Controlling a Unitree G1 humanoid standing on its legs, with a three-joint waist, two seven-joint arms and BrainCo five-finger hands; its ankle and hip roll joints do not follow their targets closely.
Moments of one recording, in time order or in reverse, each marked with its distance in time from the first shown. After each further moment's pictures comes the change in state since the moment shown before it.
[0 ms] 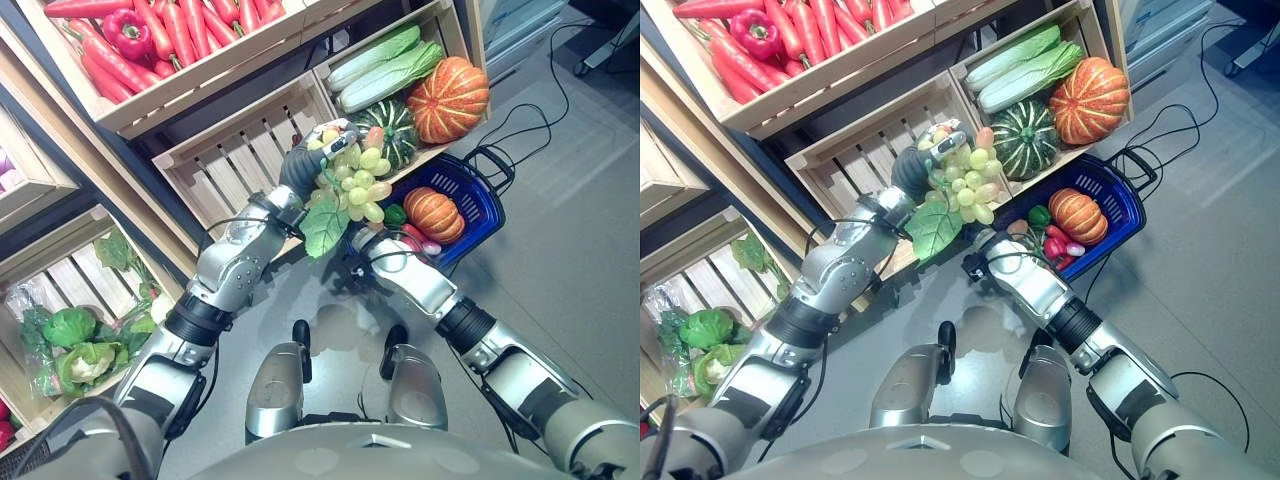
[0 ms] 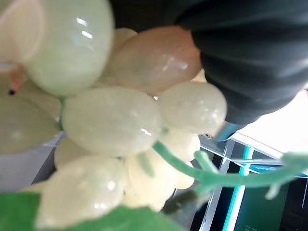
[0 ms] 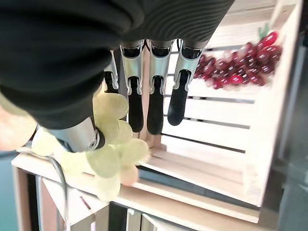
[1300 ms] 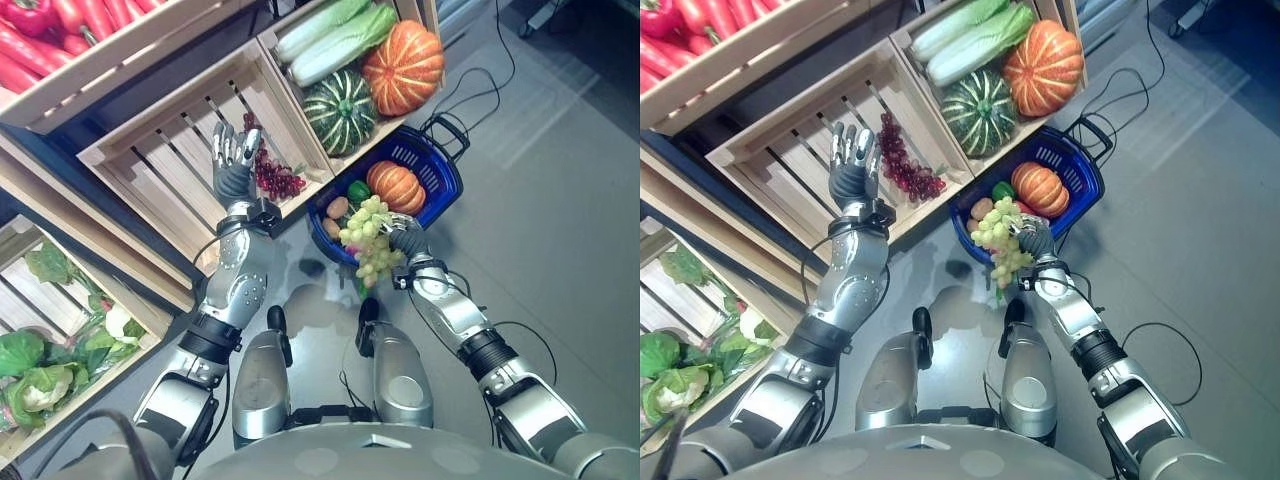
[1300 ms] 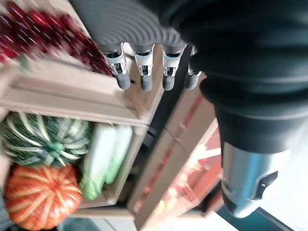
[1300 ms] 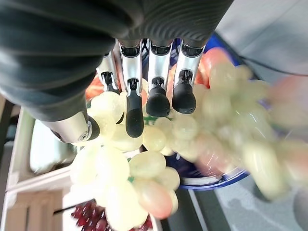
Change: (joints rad) left arm 0.092 -0.109 0.053 0.171 -0.010 -0.445 0.659; right arm 0.179 -0.024 -0.262 0.221 0.041 -0.072 -0.287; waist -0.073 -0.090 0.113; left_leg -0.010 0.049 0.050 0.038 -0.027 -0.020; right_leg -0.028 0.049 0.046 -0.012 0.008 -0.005
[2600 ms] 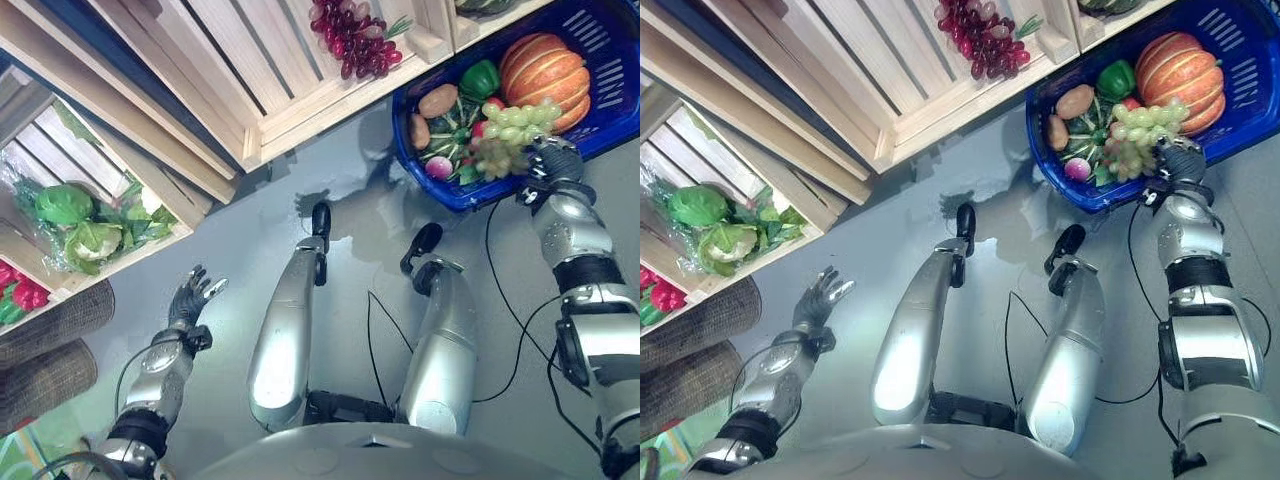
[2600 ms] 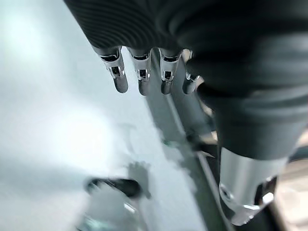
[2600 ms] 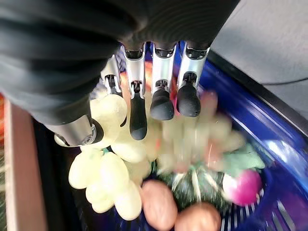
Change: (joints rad) left arm 0.474 0.219 0.187 0.502 0.231 0.144 -0.560; right arm -0.413 -0.346 -0.390 0.459 0.244 -0.012 0.132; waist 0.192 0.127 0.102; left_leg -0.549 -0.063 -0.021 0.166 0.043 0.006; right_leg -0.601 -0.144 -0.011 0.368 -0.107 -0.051
